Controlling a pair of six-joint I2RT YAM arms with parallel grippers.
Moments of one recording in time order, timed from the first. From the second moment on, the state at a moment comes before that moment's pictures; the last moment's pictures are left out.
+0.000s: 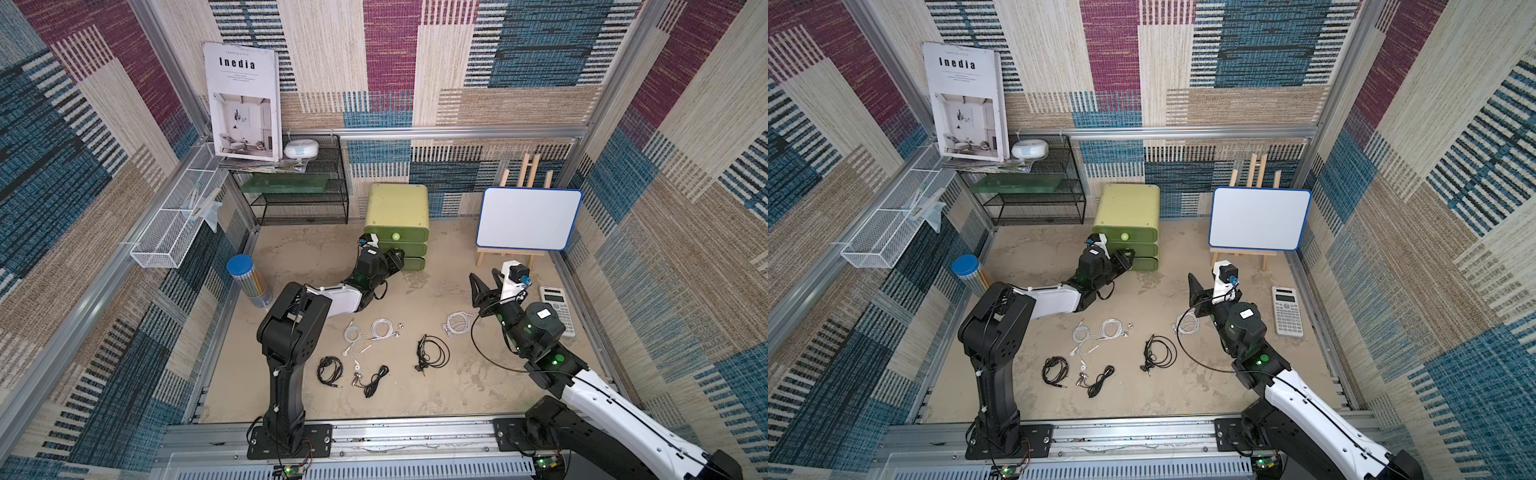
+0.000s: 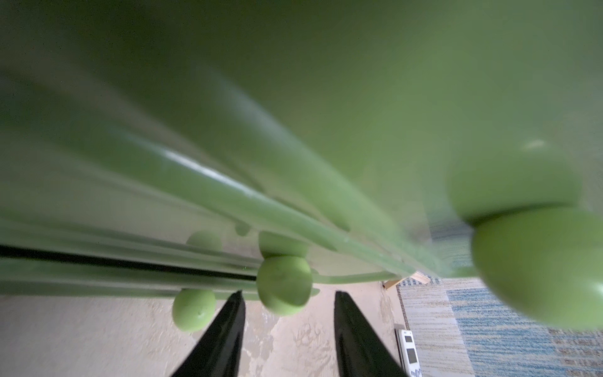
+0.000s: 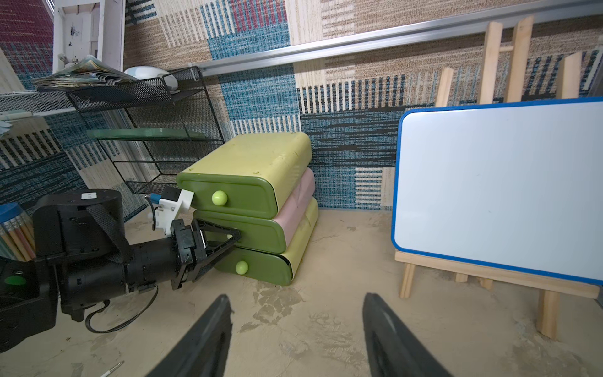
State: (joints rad) left arm -0.48 2.00 1.13 0.56 0.08 -0.90; right arm 0.58 0.75 0.47 0.28 0.28 0.13
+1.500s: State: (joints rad) left arm -0.49 2.07 1.07 0.87 0.00 -0.95; right arm 0.58 0.74 0.47 0.28 0.28 0.13
